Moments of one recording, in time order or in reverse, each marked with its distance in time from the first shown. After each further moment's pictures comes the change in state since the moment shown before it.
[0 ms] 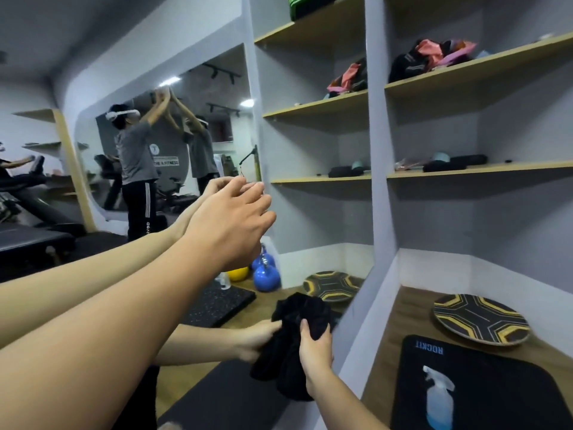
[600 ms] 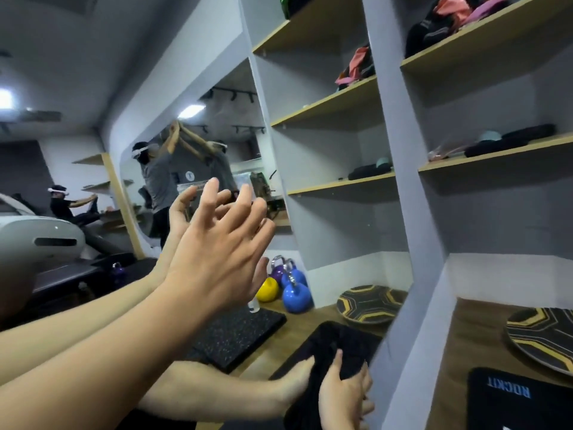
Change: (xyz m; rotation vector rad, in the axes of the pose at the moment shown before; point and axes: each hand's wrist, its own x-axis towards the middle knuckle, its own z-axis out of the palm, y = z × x) left_hand 0.084 0.054 0.035 0.185 -0.038 -0.188; right_hand 0.122 0.002 0.006 0.039 0.237 0.120
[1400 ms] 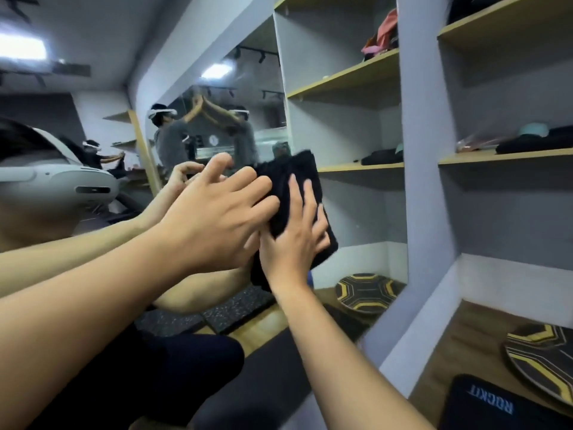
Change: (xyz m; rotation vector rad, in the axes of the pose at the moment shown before) left_hand 0.085 0.022 -0.021 -0.081 0.228 0.133; right_hand -0.012 -0.227 -0.016 -0.021 -0.103 -1.155
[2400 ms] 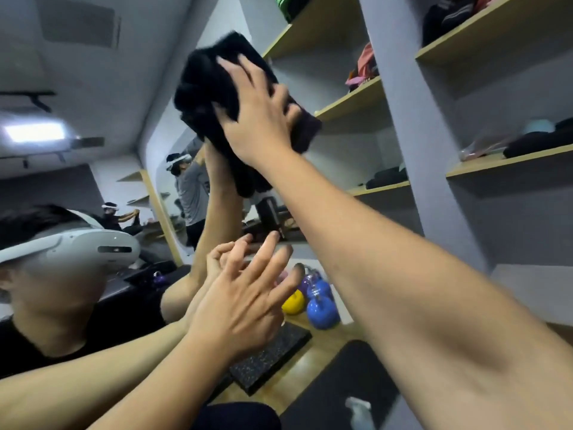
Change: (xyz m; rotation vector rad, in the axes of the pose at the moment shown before) left_hand 0.002 0.031 0.050 -0.040 -0.037 -0.019; right_hand 0.203 -0.136 -0.024 -0.031 -0.028 -0.370
